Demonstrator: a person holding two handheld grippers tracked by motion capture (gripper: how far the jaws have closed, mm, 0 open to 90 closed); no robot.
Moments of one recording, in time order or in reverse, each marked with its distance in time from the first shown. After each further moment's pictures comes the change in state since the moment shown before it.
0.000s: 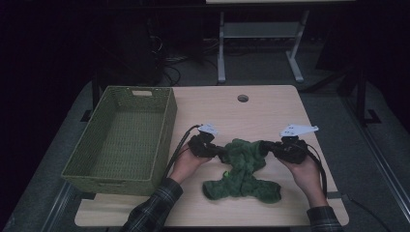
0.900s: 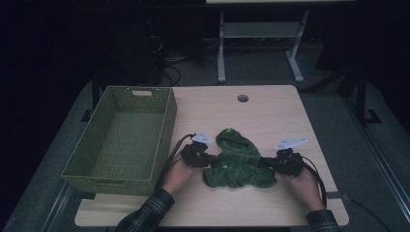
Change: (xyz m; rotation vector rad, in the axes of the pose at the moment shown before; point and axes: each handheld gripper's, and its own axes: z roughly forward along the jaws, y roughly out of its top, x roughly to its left) left arm -0.014 -0.030 -0.006 0.077 0.033 -0.021; right arm 0.003 -0.043 0.026 0.193 0.006 0.022
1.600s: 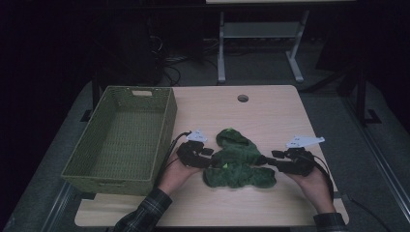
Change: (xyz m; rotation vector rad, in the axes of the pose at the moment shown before) left arm -0.010 0.003 -0.027 -0.092 0.012 0.008; right arm -0.001 0.003 -0.038 -0.138 0.020 0.009
